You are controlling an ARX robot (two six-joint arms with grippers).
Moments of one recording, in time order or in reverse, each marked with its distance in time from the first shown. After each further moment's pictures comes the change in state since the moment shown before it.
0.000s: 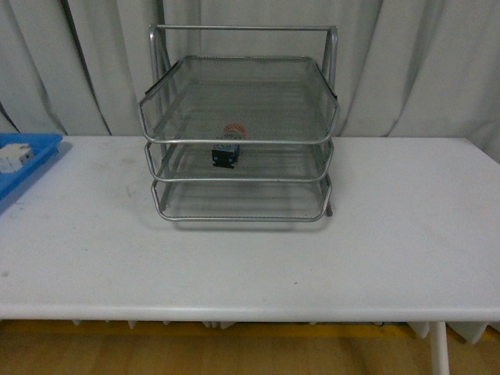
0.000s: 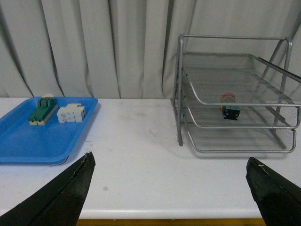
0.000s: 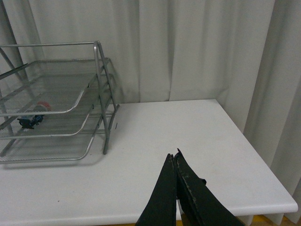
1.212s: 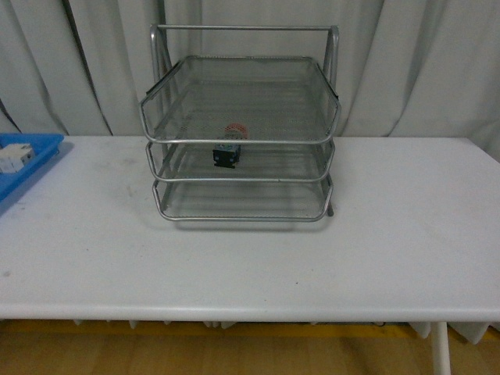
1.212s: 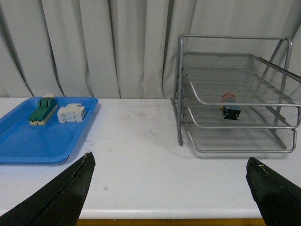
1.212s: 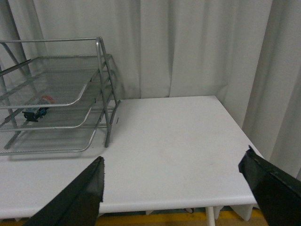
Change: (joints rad) left arm 0.000 0.000 0.000 0.000 0.000 0.000; right arm 0.000 -0.312 0.000 -0.323 -0.002 -0.003
